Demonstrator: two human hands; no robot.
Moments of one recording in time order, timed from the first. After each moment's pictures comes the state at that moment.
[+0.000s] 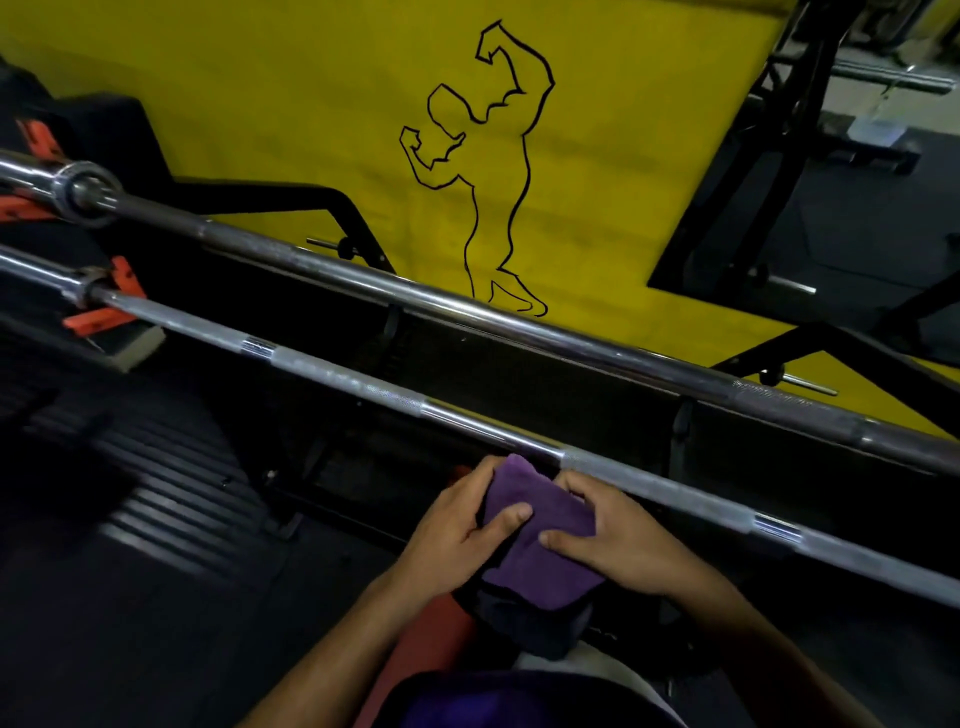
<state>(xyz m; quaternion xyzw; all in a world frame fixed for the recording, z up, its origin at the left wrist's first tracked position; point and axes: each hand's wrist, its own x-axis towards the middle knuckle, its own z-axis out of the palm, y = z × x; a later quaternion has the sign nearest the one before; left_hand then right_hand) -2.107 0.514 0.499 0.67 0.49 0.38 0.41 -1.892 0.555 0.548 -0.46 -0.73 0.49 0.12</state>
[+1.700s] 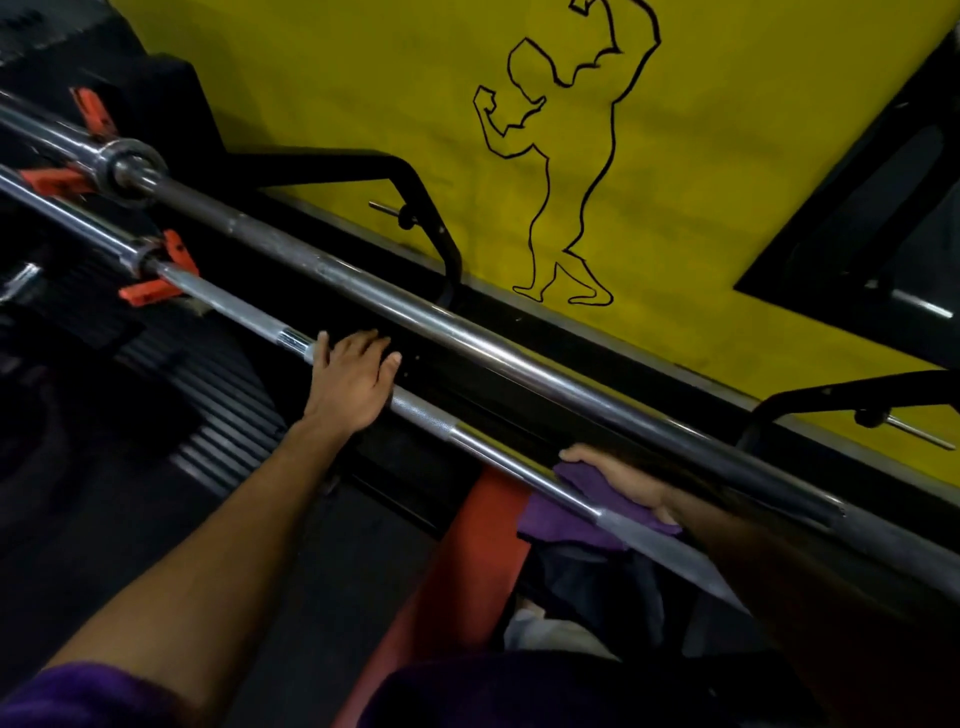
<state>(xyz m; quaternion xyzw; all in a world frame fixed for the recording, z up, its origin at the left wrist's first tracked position) -2.293 0.668 0.453 0.61 0.78 0.11 0.05 -1.921 0.707 0.481 -0.50 -0.56 0.66 -0.01</state>
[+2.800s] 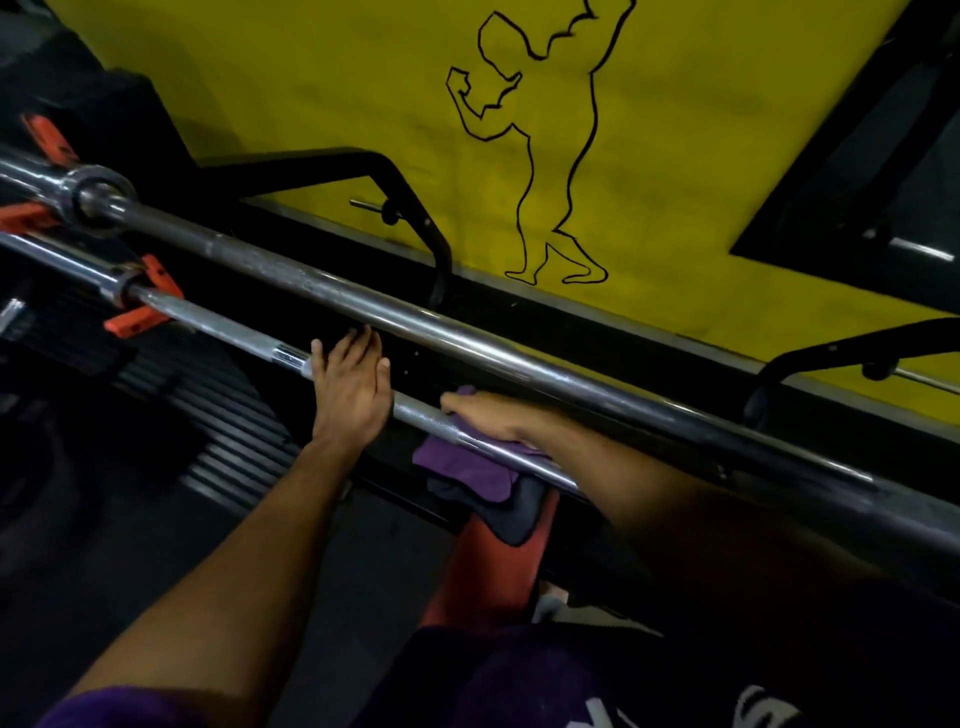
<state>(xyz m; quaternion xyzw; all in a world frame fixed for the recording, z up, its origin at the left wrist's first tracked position) -2.295 0.672 0.446 0.60 0.78 0.14 0.01 -2.080 0.726 0.500 -0.44 -0.71 0.54 -0.10</state>
